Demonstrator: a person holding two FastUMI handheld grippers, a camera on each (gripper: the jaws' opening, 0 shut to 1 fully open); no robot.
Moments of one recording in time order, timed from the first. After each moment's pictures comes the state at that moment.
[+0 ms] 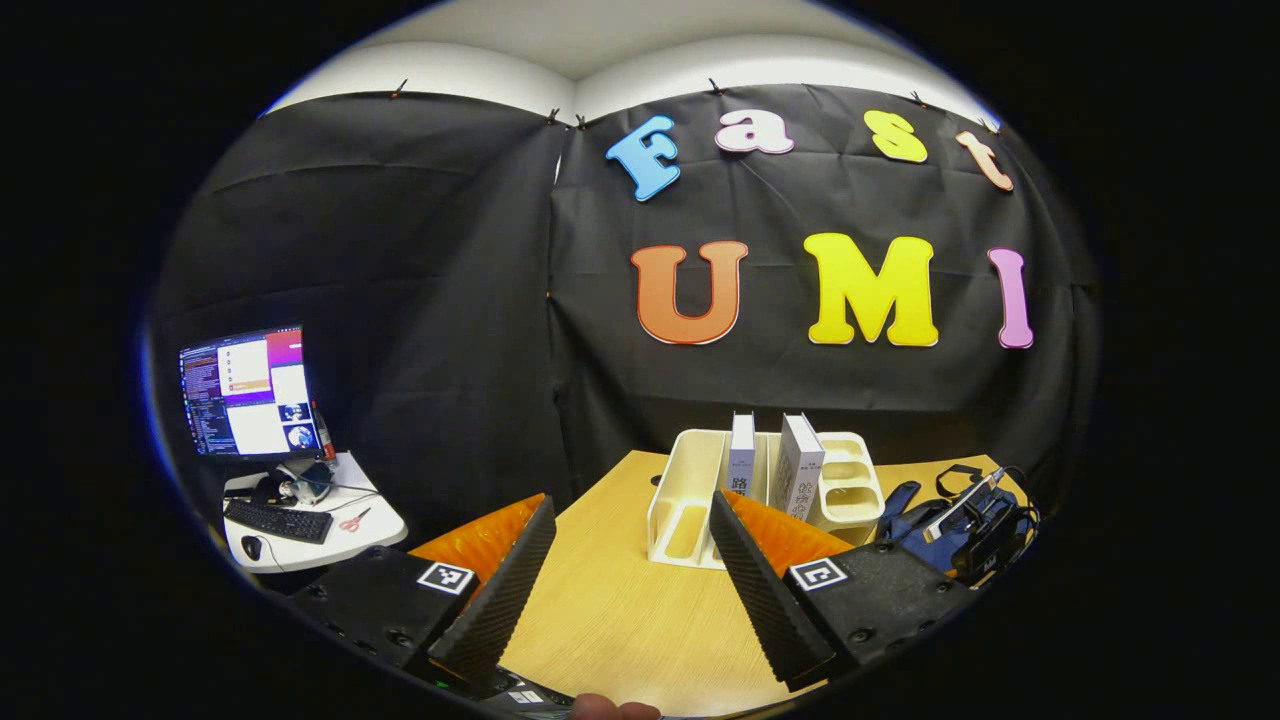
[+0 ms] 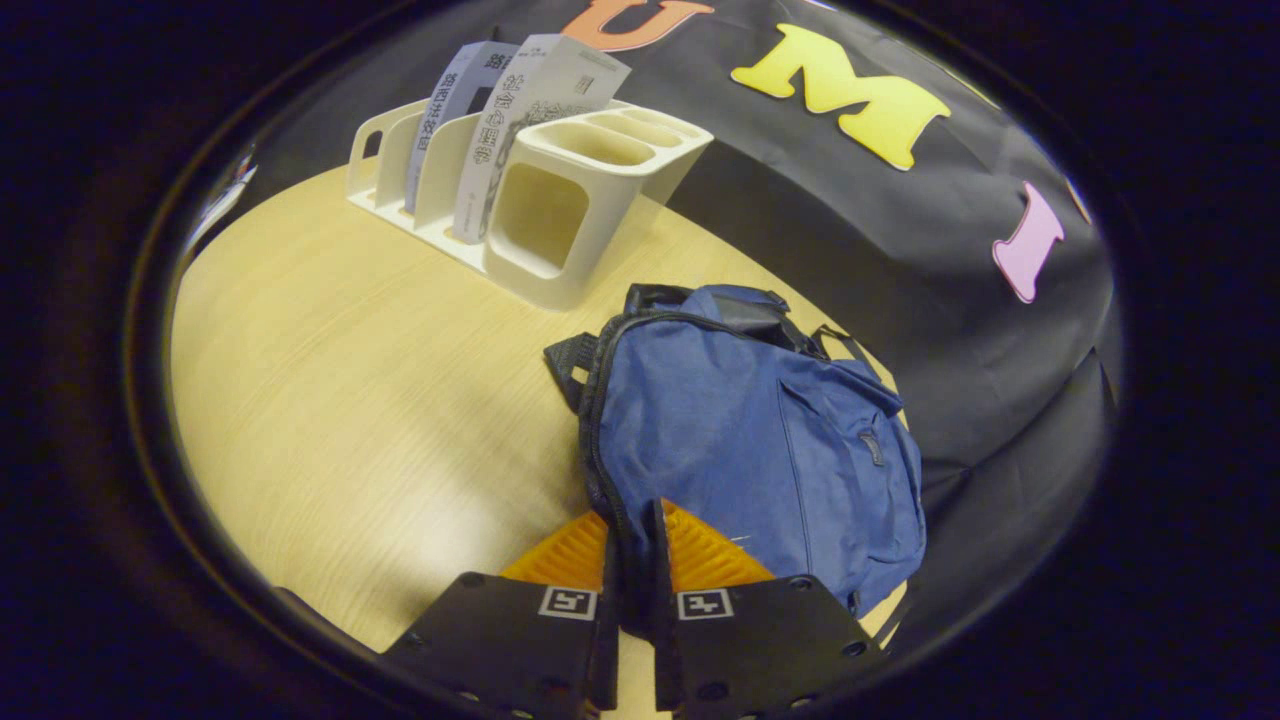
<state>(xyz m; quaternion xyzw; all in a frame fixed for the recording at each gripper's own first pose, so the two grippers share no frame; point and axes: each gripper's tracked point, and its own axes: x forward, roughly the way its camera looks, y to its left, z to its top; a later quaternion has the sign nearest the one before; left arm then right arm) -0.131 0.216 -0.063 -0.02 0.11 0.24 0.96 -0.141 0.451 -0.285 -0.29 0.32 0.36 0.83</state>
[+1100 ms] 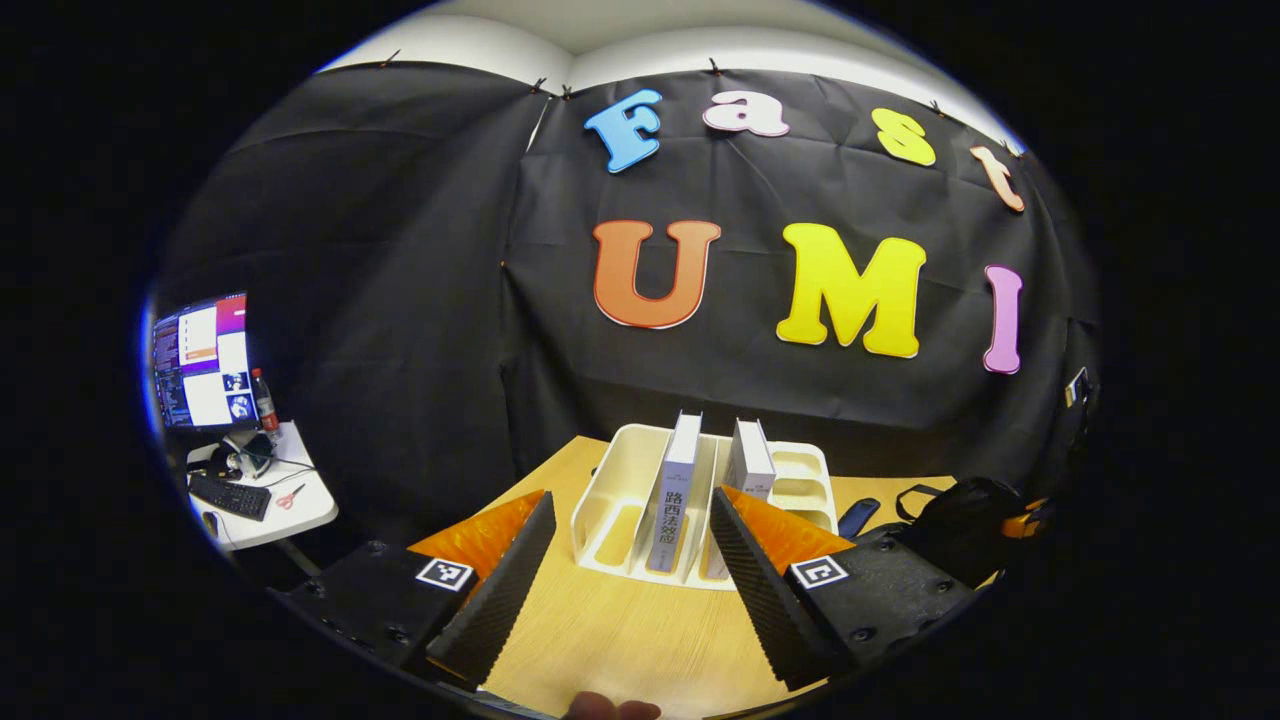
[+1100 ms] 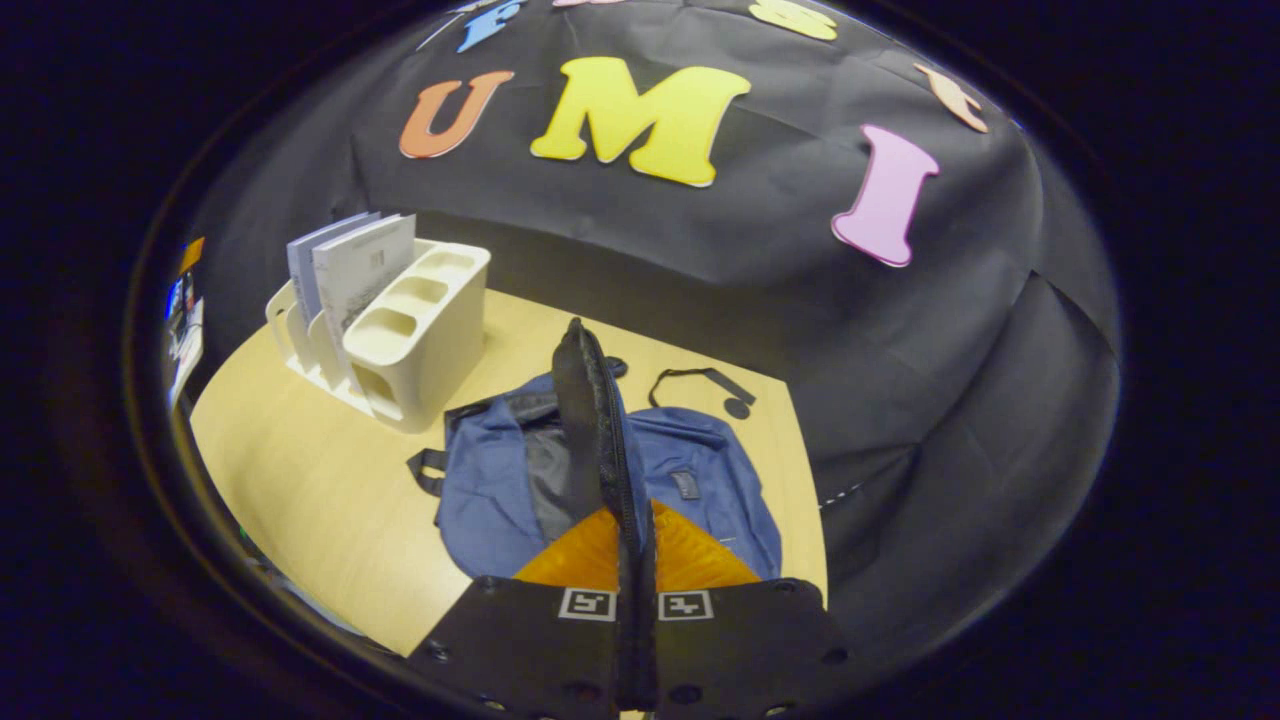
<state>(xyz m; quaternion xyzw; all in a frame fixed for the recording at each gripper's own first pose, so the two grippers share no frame) -0.044 0.176 -0.063 -0.07 0.14 0.19 0.97 0.000 0.317 -0.133 -0.15 0.30 0.31 0.89</state>
